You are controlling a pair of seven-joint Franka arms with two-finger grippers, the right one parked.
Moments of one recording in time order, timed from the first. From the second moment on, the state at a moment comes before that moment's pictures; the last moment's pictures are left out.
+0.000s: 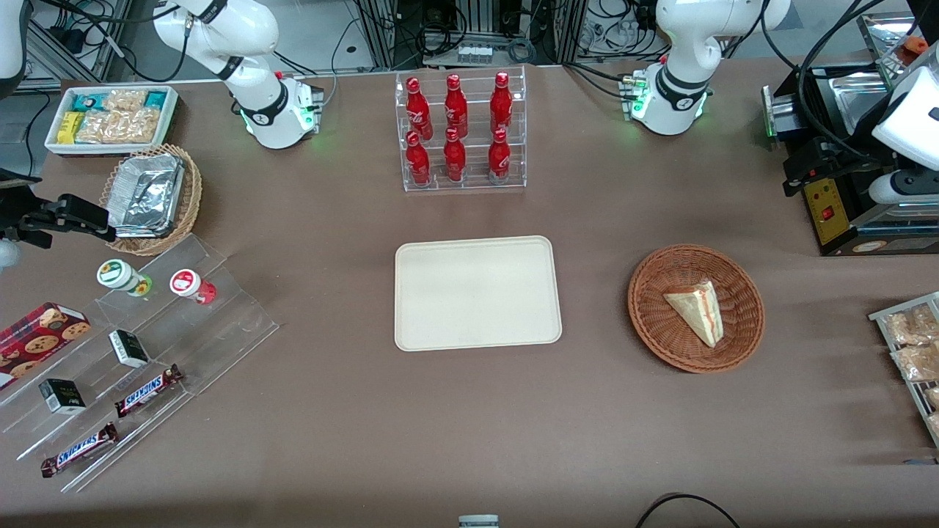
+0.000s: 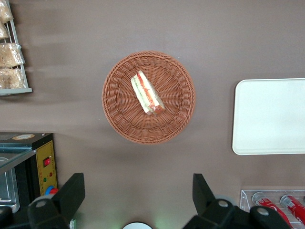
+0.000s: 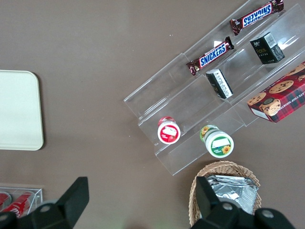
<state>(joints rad) -0.04 -0.02 -0.05 -1.48 0.01 1.44 -0.11</state>
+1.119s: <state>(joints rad) -0.04 0.09 -0.04 -1.75 0.02 1.80 -0.16</state>
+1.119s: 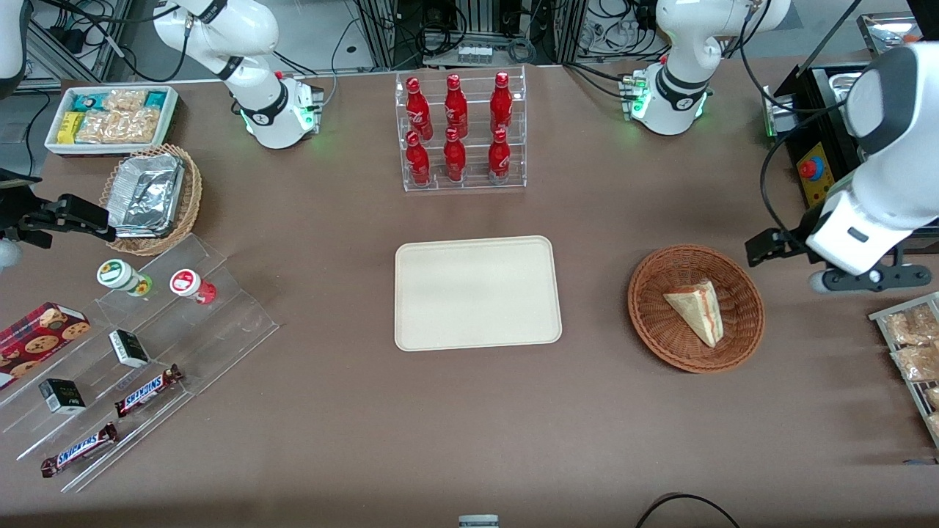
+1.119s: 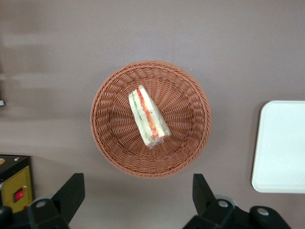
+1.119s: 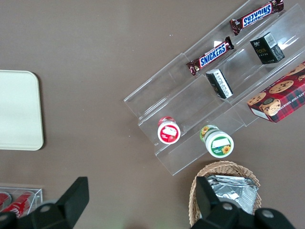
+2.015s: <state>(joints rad) -0.04 0.10 -0.04 -2.22 0.02 2.41 -0.54</state>
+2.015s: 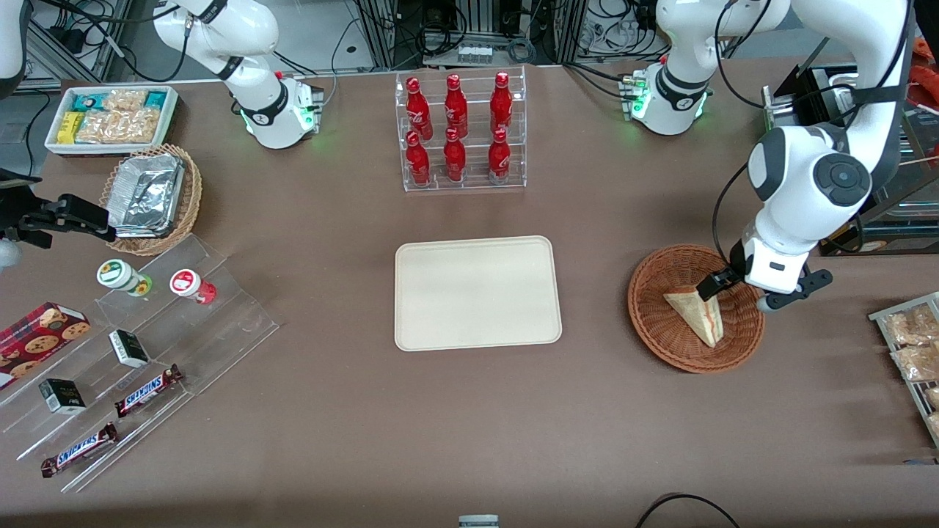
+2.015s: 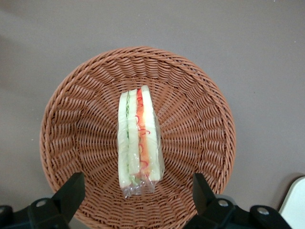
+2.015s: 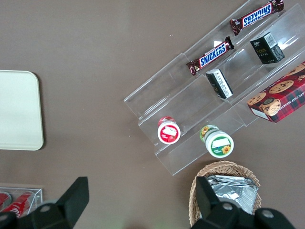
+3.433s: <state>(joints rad) -0.05 0.23 -0.05 -2.25 0.02 2.54 -0.57</state>
